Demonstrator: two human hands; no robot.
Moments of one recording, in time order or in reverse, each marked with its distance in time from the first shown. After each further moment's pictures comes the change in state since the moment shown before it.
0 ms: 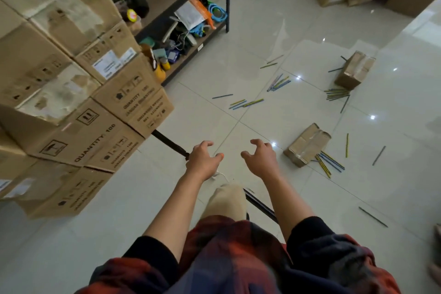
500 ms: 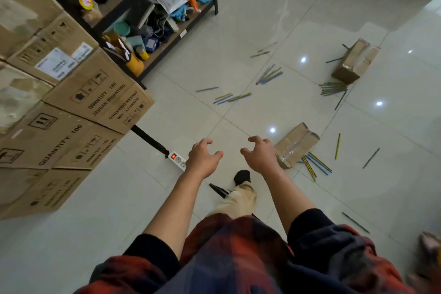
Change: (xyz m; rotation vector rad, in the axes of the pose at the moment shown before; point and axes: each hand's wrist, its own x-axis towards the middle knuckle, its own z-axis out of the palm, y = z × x) left_hand 0.087 0.112 0.108 0.031 -0.025 -0.104; right_hand 0.139 0.066 -0.100 -0.040 -0.098 0.004
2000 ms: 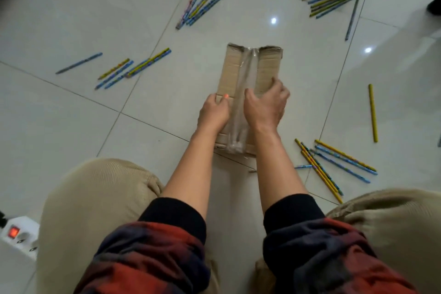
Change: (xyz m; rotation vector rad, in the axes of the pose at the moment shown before) left_hand 0.510 0.021 0.498 -0.111 -0.041 0.175; right_hand 0.534 0.345 0.083 0.511 0.688 0.140
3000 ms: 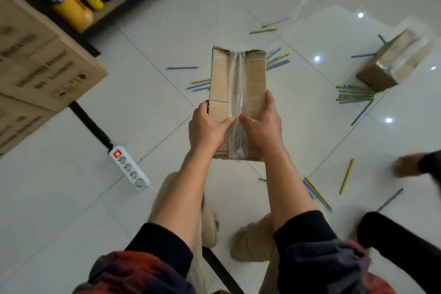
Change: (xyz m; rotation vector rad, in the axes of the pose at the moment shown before) left_hand -0.219 0.098 -0.253 -0.124 0.457 -0.058; right_hand -0.188 -0.267 -0.117 -0.129 -0.580 -0.275
